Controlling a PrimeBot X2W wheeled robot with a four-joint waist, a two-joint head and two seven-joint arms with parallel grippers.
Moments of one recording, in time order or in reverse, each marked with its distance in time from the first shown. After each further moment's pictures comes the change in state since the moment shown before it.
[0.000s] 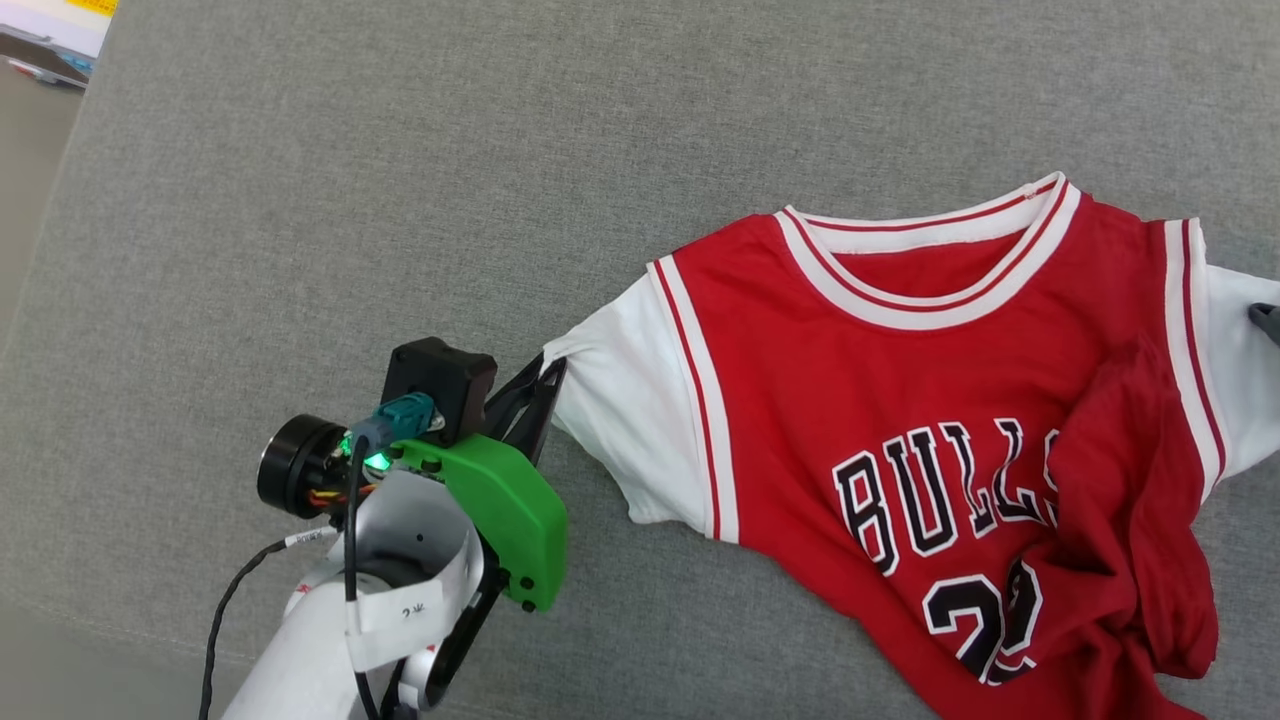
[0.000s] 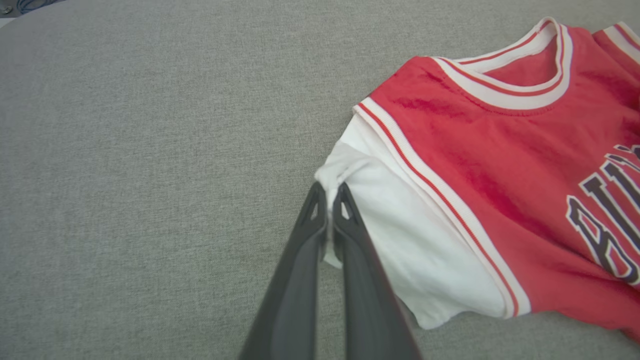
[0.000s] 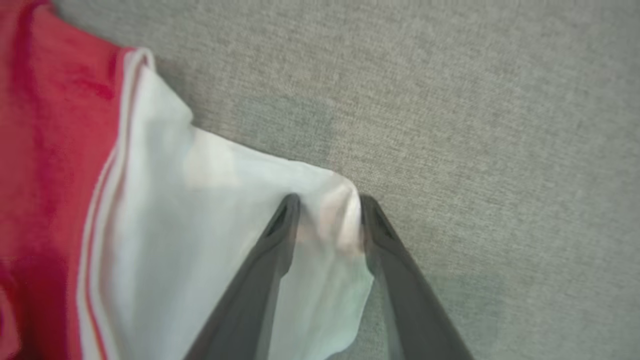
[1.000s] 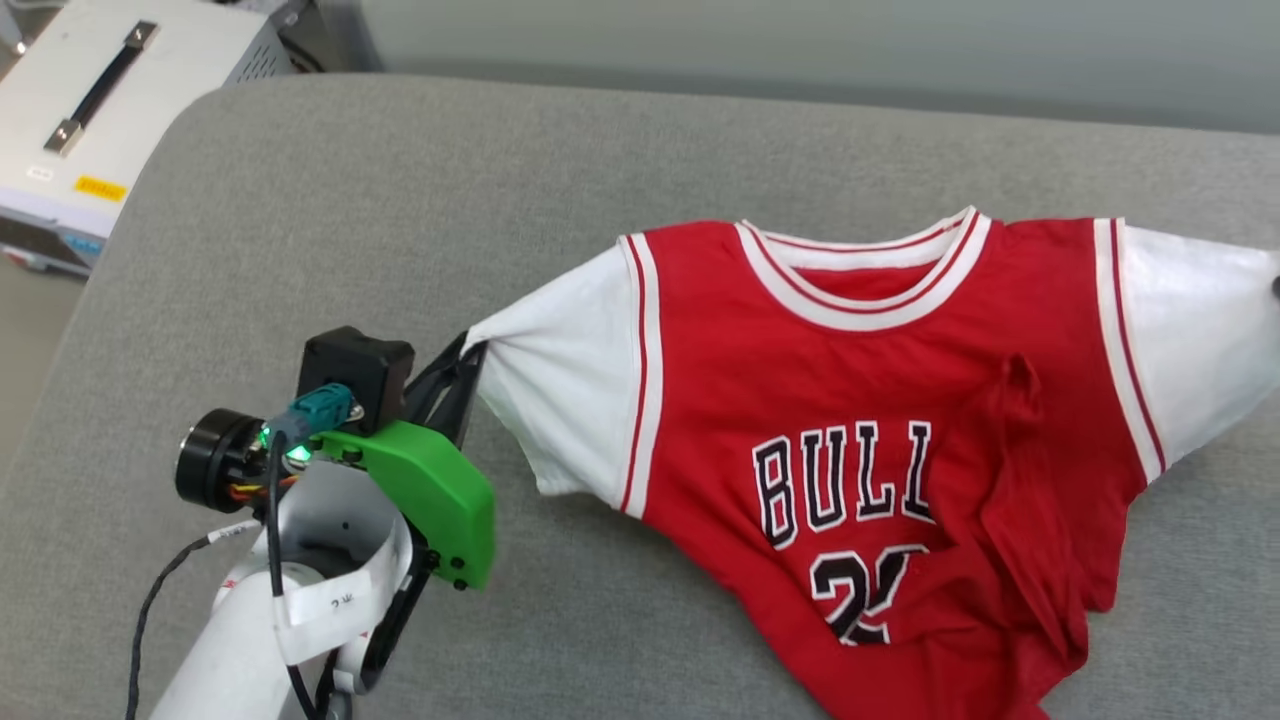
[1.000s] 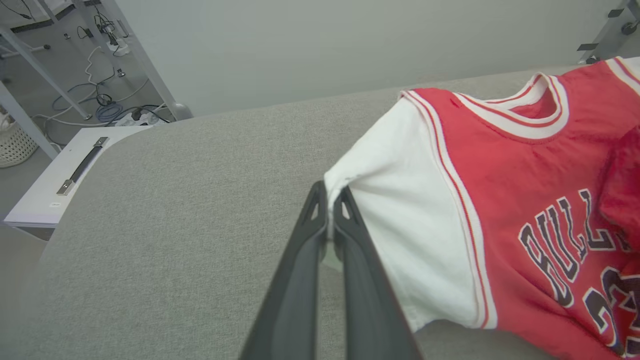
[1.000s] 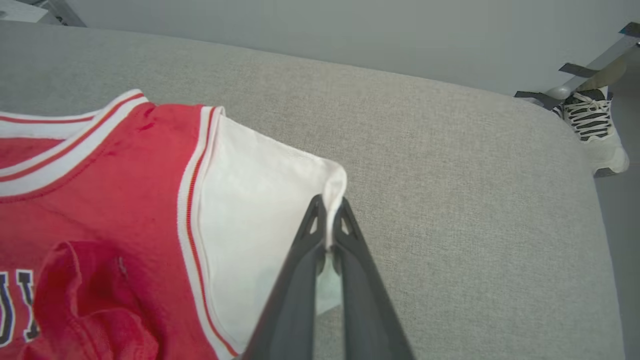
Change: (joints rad) left arm 0.006 0.069 0.064 0.017 -0.009 0.017 -0.044; right arm 0.091 -0.021 -0.052 -0.061 0.108 0.001 -0.327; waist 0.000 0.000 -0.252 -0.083
